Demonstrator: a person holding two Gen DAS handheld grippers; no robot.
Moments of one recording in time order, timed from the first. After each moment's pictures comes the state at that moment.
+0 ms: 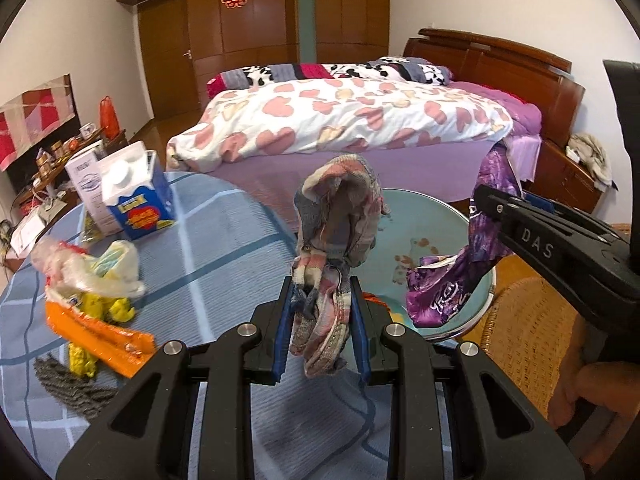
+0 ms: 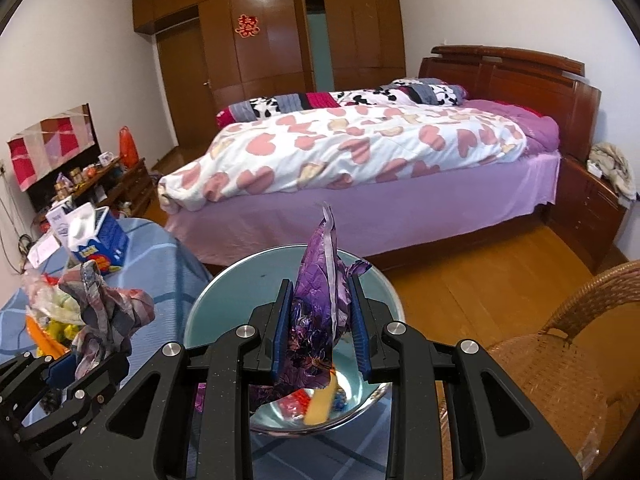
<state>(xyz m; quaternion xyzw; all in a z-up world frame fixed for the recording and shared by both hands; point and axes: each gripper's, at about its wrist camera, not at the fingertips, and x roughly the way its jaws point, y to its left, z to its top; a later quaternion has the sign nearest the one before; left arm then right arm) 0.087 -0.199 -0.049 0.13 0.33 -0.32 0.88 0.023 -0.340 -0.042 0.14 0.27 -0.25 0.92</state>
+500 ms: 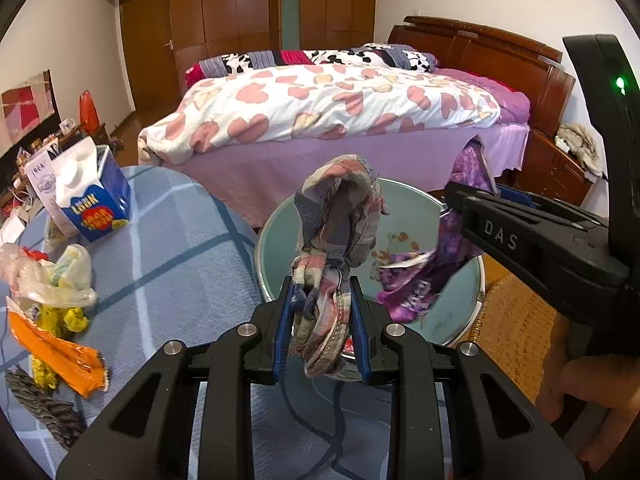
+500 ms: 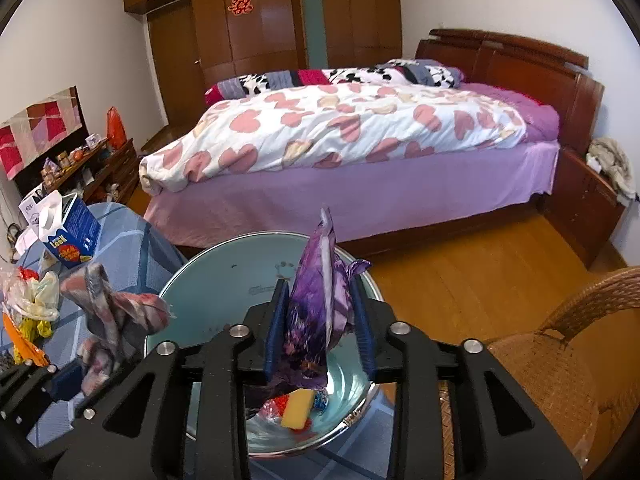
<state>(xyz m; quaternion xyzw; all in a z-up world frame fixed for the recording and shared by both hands) 0.096 -0.235 -0.069 0.13 0.36 -0.34 0.86 0.044 -0.371 -0.060 0.14 0.31 -0.25 0.90</state>
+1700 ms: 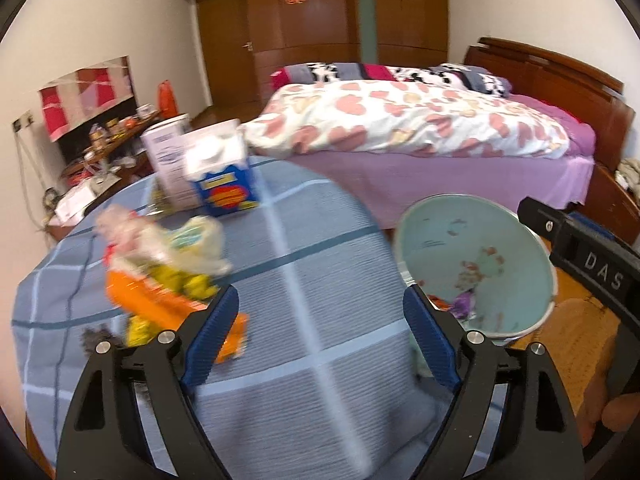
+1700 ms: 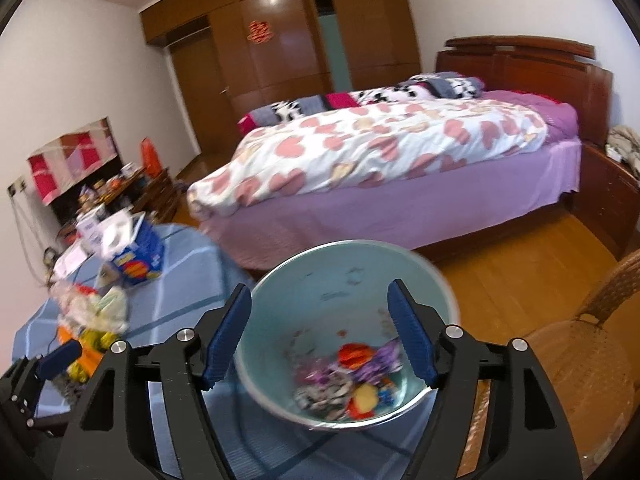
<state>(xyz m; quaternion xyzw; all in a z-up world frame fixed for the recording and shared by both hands) 0.107 -0.140 -0.045 0.11 0.34 -0.20 0.91 0.032 -0.305 -0.037 0.17 0.25 -0.20 0.93</state>
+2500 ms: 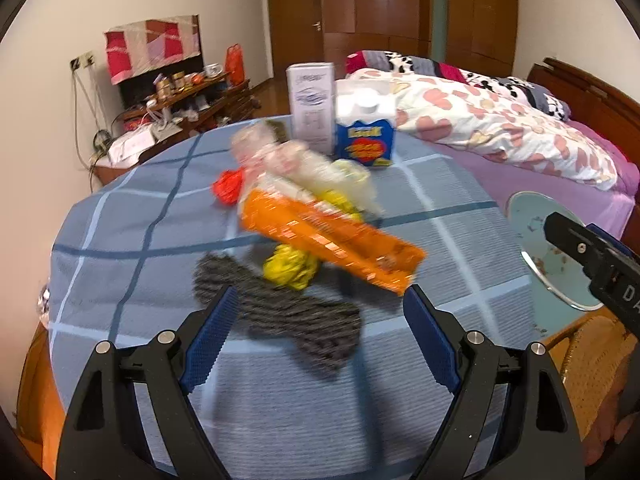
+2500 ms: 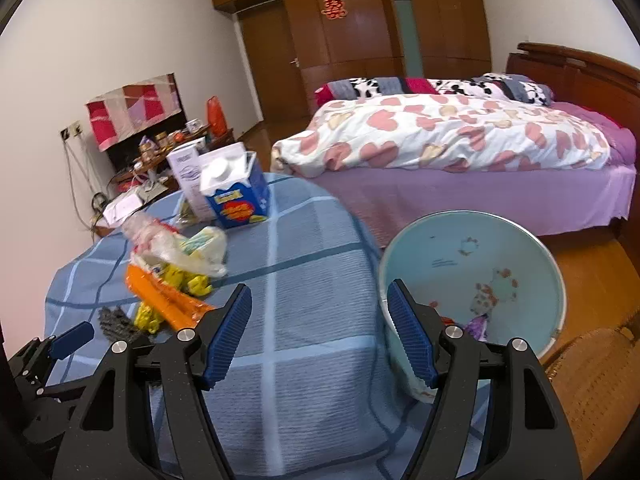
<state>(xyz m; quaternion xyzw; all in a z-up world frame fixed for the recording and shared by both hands) 0.117 -0.012 -0.060 0.06 0.37 -0.11 0.92 0.060 -0.197 -0.041 0.13 0.29 -0.09 0.94</state>
